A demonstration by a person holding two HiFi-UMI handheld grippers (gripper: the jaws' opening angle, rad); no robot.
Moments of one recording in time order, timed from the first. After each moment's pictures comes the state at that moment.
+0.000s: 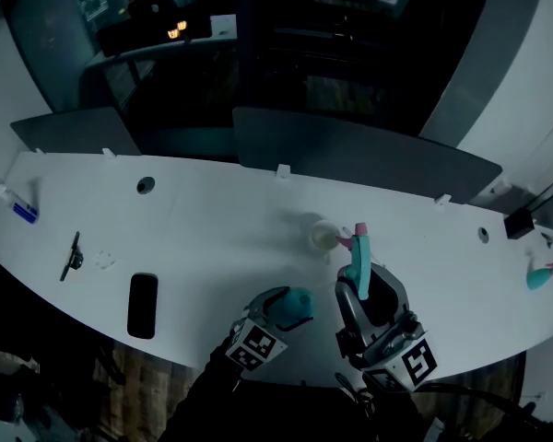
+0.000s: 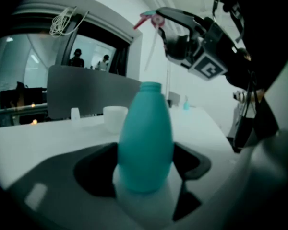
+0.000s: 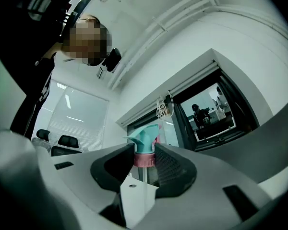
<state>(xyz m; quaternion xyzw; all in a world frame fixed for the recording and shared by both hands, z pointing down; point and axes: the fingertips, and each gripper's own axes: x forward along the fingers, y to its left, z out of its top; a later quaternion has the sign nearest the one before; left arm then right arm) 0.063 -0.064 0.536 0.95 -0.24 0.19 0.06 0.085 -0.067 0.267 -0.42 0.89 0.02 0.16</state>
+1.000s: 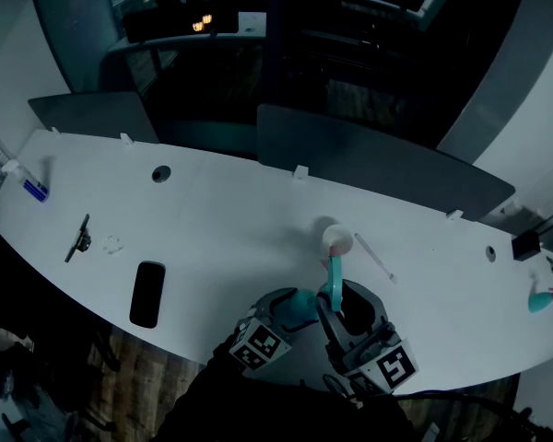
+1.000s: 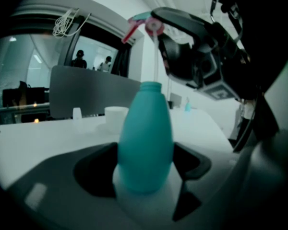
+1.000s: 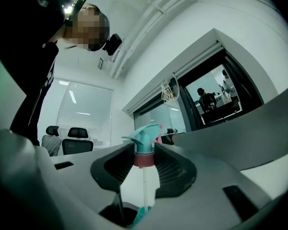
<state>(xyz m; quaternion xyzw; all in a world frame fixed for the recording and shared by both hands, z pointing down) 0.061 -0.065 0.536 0.95 -0.25 0.17 0.06 0.047 -0.067 0.331 -0.38 0.92 -0.02 0.09</state>
